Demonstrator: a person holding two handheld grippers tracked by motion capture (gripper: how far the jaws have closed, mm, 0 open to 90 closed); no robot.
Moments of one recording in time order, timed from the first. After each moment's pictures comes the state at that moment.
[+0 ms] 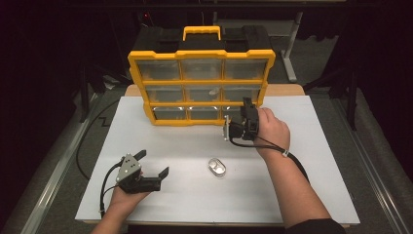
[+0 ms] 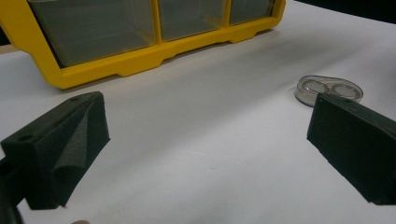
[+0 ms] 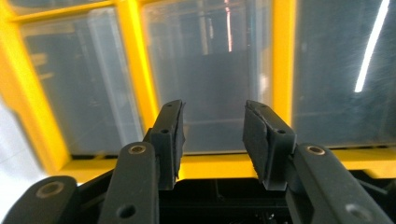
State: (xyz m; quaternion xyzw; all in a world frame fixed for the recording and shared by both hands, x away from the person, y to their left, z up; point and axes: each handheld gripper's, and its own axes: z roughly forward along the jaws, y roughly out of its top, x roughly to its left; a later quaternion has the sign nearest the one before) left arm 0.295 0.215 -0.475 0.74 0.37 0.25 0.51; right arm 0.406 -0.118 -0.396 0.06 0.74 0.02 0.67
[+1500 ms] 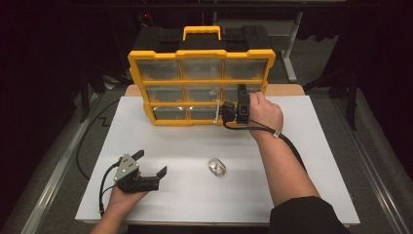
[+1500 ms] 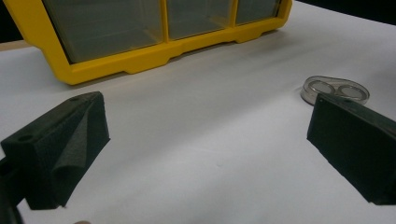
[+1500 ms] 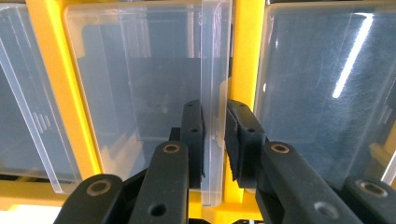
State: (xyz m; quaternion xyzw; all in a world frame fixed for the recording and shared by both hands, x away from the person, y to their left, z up) left arm 0.295 0.219 -0.476 0.74 0.38 0.24 0.51; right arm 0.441 -0.097 -0.373 0.04 0.72 -0.04 0.69
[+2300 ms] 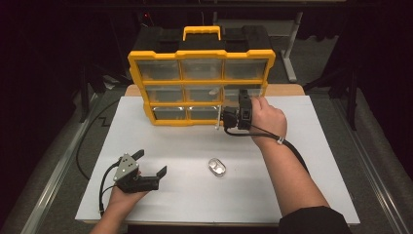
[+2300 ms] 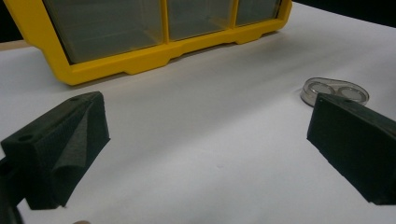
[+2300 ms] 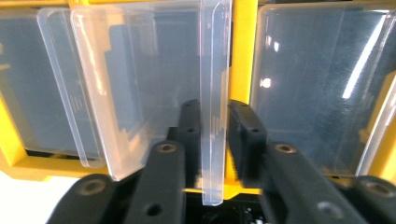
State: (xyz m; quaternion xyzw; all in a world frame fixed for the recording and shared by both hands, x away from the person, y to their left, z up) left arm 0.296 0.219 -0.476 0.73 0.38 0.24 0.51; right arm 0.419 -0.100 -0.367 0.04 0.74 -0.04 0.67
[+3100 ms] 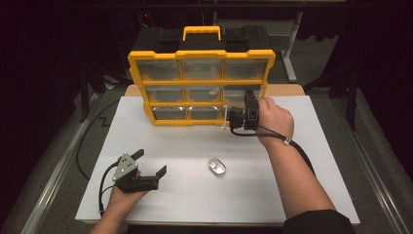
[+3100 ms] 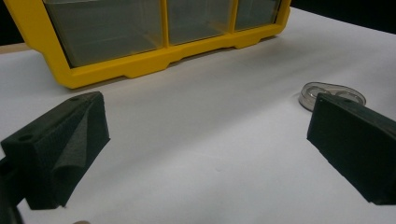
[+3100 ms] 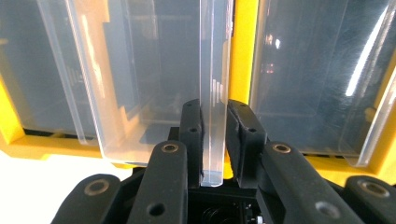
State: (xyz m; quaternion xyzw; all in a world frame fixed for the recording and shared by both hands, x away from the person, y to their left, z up) left arm 0.296 0.220 -0.475 0.73 0.38 0.24 0.52; right arm 0.415 -0.115 -0.365 0.04 0.74 -0.04 0.67
